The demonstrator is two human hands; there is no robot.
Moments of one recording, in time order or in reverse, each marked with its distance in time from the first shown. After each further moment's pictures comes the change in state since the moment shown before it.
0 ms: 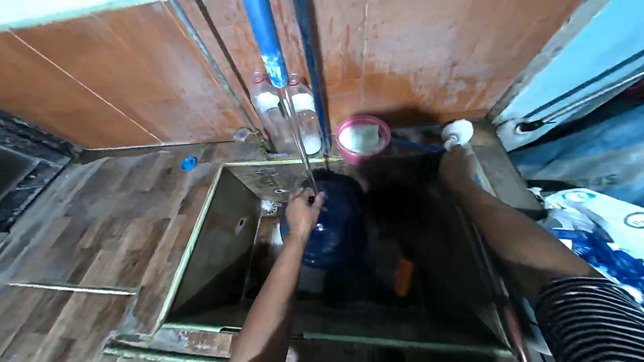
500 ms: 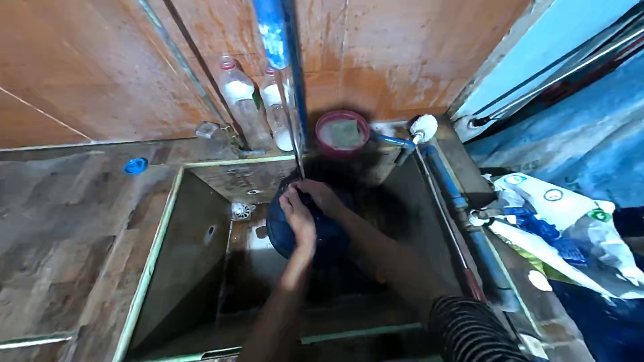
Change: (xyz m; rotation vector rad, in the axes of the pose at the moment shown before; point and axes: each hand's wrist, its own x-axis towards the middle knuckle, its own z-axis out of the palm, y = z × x) left_hand -0.007 -0.006 0.054 -0.980 0.326 -0.102; right_hand -0.137 -0.225 0.040 1.146 -0.415 -0.559
